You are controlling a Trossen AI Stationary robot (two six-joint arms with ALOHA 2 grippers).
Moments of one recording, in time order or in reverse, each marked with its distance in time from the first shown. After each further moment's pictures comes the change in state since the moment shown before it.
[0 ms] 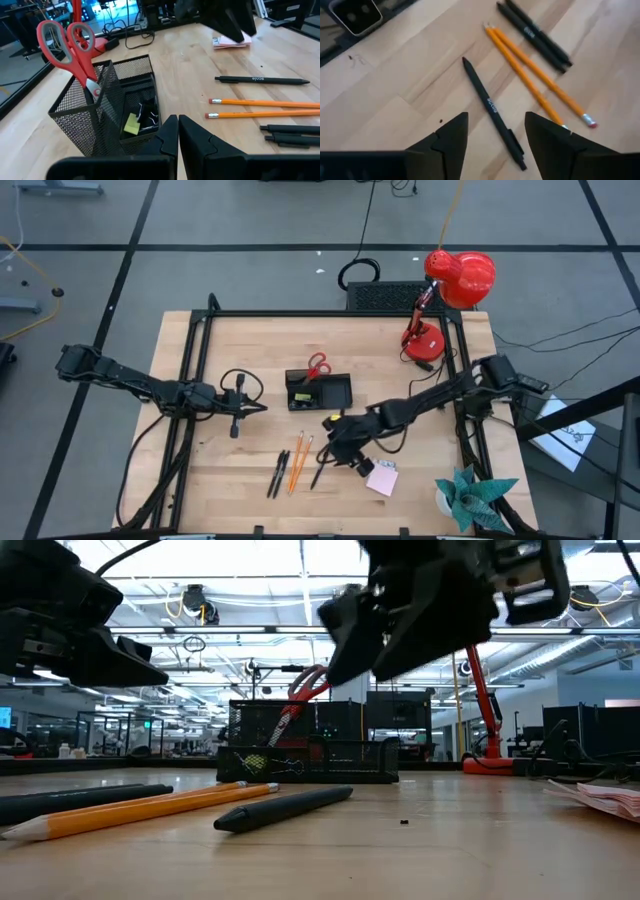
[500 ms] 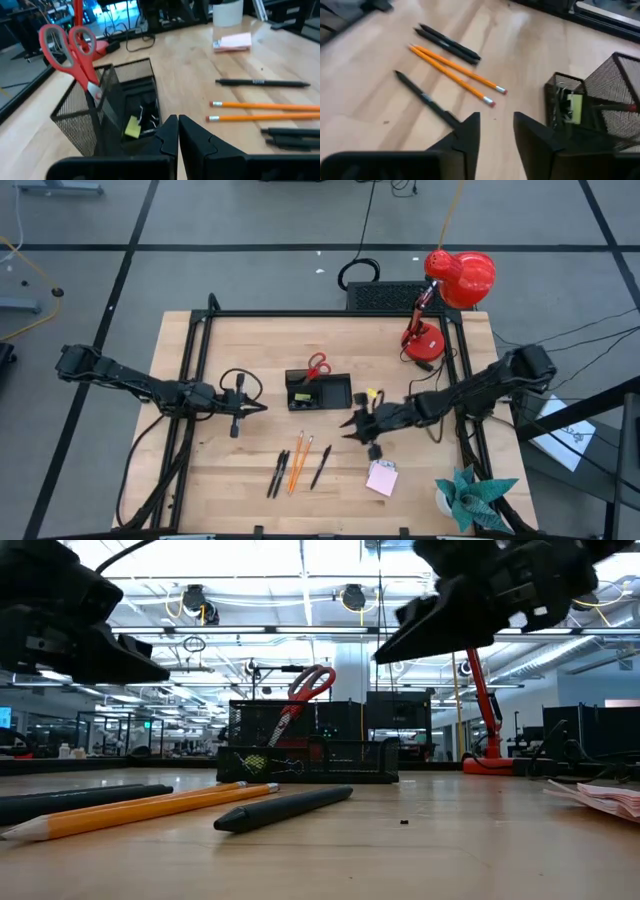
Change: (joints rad) left arm 0.000 0.000 0.000 0.011 0.000 0.005; right arm 0.000 -0.310 -0.403 0.361 0.345 0.190
